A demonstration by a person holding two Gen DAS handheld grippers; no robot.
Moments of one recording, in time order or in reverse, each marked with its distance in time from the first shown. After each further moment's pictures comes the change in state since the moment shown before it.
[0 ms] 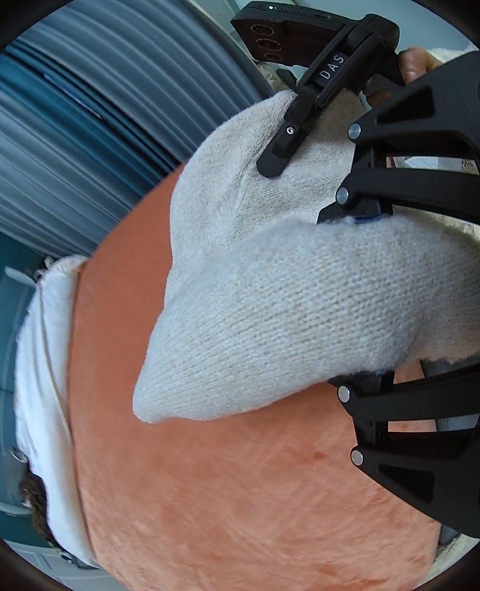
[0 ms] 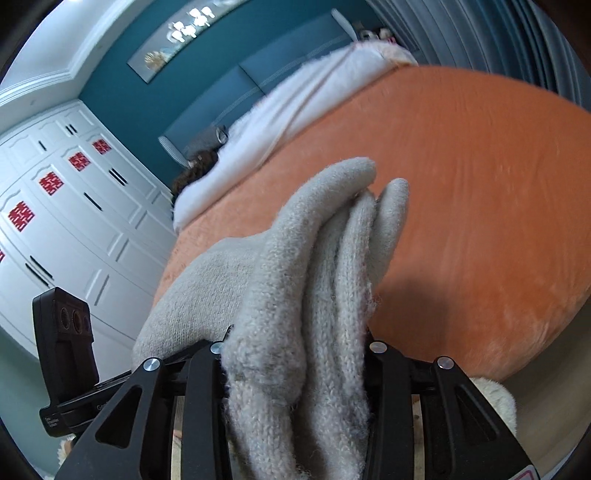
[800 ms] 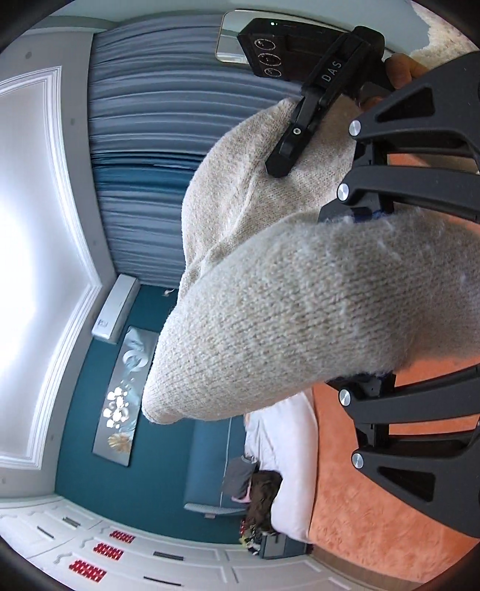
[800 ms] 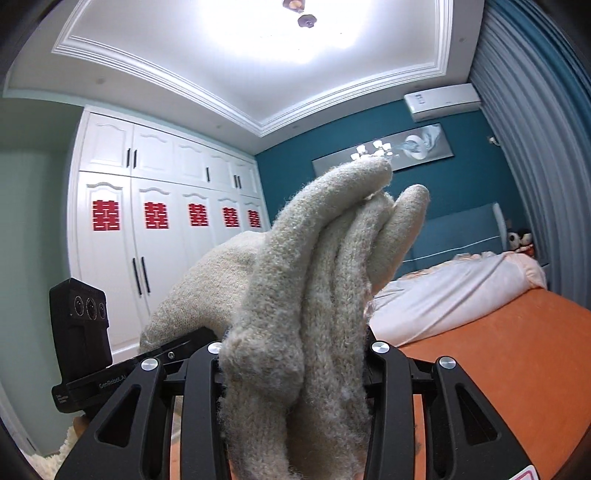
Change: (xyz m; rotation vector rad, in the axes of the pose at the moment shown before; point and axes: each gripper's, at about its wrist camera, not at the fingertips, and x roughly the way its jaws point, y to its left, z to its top) left arm -0.312 0.013 0.070 0.292 -0.785 -0.023; right arm -0.123 0.260 0.054 -0.508 -0.528 0.403
